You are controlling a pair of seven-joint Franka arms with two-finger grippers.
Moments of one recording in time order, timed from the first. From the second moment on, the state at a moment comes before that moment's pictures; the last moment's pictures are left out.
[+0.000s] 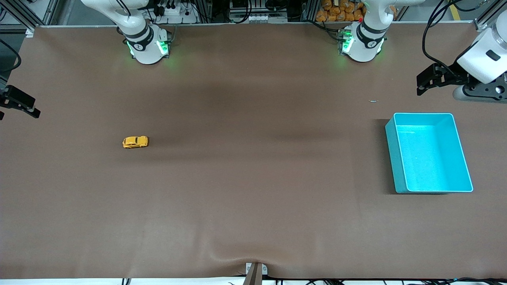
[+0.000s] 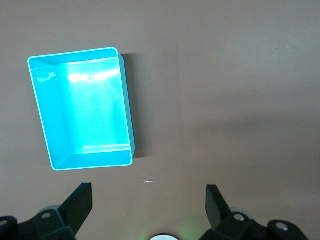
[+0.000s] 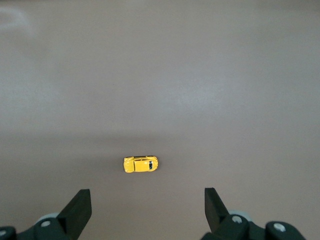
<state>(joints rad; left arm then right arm) -0.05 -0.01 -0.10 -1.52 0.02 1.46 -0.02 0.00 0.00 -0.13 -1.57 0.04 1.65 -0.16</state>
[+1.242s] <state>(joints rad) -0.05 -0.01 -0.10 -1.51 0.02 1.46 -0.02 0.10 -0.06 -0.10 -1.72 0.03 1.65 -0.04</state>
